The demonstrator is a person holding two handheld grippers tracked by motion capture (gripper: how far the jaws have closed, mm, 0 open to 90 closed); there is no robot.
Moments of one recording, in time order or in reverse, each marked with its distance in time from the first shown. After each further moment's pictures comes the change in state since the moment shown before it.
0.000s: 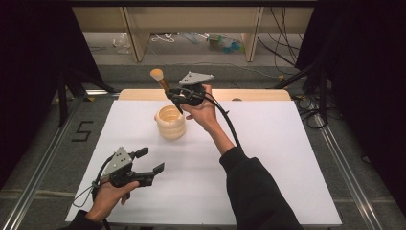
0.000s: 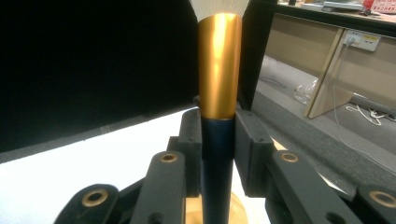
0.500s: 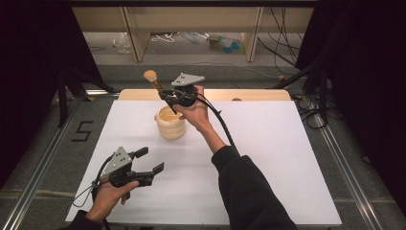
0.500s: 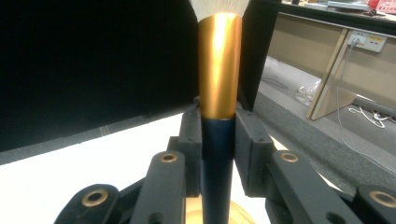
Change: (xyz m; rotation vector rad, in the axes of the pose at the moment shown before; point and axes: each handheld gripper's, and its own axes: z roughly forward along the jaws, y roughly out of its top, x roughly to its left) left arm 0.000 0.000 0.000 -0.008 -0.007 -0.006; right arm 0.006 -0.004 0.025 0.003 0.000 -0.010
